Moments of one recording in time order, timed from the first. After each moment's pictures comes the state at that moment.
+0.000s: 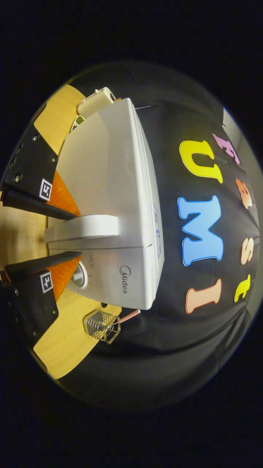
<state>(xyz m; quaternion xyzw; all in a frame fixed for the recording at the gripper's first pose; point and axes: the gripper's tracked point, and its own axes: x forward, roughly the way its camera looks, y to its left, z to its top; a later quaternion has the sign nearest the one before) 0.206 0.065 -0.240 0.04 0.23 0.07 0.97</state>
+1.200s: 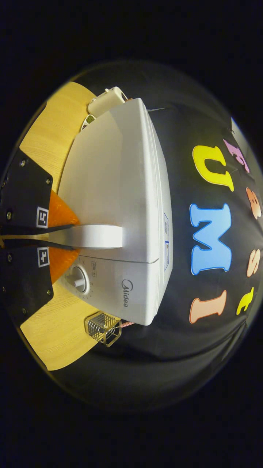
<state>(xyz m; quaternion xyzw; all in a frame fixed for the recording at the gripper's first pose) 0.200 0.075 -0.239 0.00 0.27 0.09 0.96</state>
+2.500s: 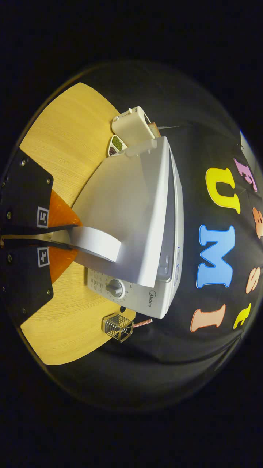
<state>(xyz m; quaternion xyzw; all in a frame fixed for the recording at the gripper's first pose) 0.079 0.102 -0.228 -0.04 0.32 0.13 0.94</state>
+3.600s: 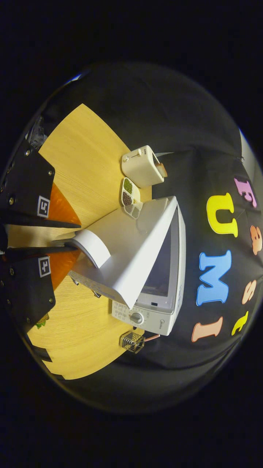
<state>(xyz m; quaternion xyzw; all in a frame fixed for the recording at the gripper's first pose) -0.049 0.195 -0.206 -0.01 0.33 0.17 0.93</state>
